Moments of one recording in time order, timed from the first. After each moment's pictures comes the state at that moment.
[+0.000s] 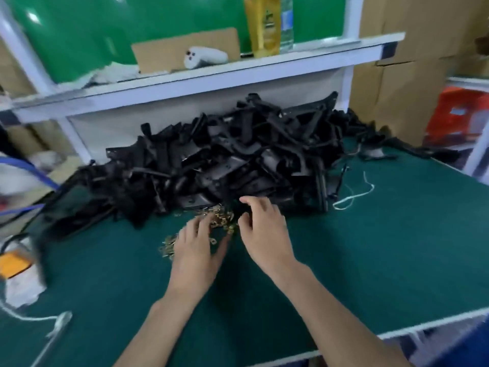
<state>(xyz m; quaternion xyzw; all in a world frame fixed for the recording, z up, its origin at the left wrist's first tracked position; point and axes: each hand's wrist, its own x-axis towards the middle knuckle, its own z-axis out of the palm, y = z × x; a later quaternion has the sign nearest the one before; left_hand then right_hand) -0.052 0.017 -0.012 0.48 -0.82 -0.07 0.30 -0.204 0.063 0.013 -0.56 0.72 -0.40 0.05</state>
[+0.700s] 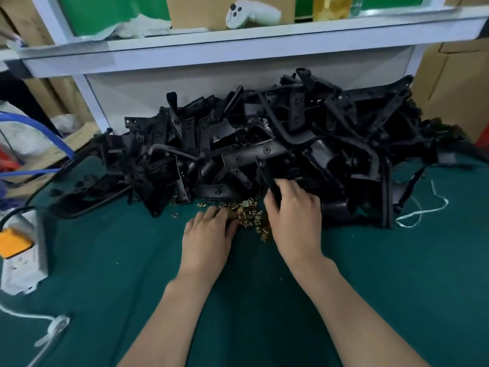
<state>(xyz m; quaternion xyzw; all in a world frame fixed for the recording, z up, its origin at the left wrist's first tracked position) -0.040 -0.056 -0.021 0.55 -0.81 -0.02 0.22 -0.193 -0.013 0.001 -0.55 0.71 -0.42 -0.12</state>
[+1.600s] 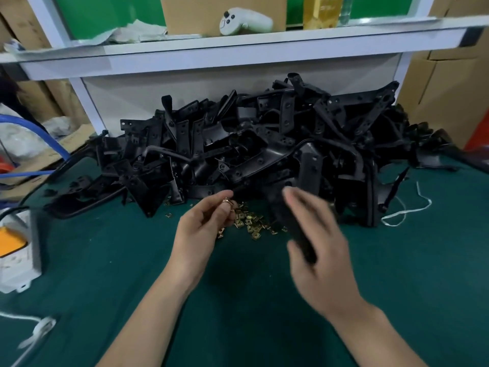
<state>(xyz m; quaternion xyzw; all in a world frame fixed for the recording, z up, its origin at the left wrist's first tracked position) -0.043 -0.034 0.003 0.35 -0.56 -0.56 0.50 -0.214 0.077 0.006 -0.66 0.52 -0.54 0.01</state>
